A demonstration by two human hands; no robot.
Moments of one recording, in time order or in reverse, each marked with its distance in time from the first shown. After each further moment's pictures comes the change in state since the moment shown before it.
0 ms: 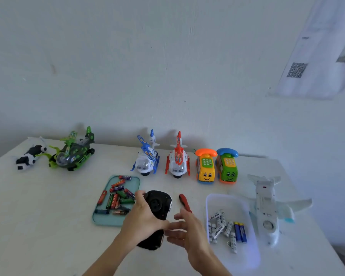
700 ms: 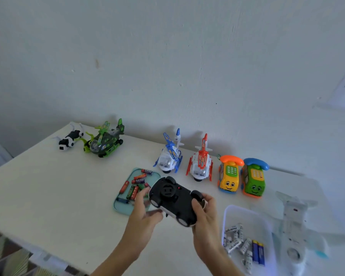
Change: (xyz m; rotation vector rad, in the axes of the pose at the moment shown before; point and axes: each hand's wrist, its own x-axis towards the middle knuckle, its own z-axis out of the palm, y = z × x) left_hand -0.042 -0.001 -0.023 -0.699 0.199 0.034; right_hand 0.021 -0.017 0.019 0.121 -0.065 -0.312
